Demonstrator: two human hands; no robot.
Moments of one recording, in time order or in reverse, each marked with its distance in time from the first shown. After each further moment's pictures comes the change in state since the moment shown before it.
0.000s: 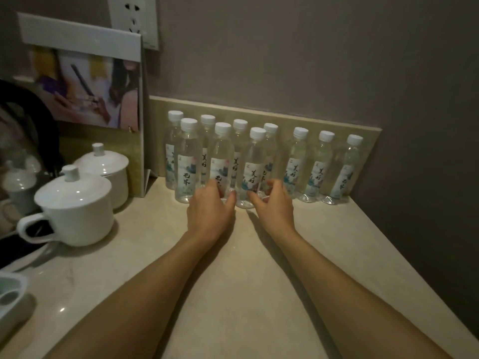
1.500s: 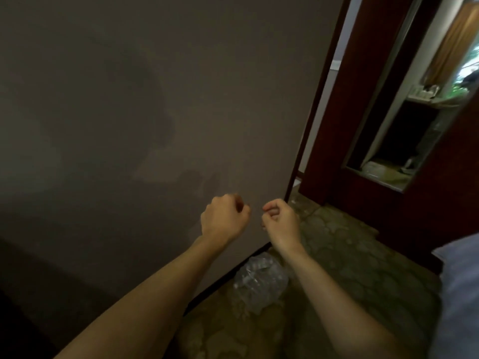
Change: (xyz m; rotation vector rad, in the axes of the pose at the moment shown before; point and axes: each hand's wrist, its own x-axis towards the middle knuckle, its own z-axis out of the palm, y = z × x) left_hand -0.332 0.543 0.436 -0.145 -0.764 0.443; right_hand -0.064 0.496 -0.574 -0.039 0.487 0.496
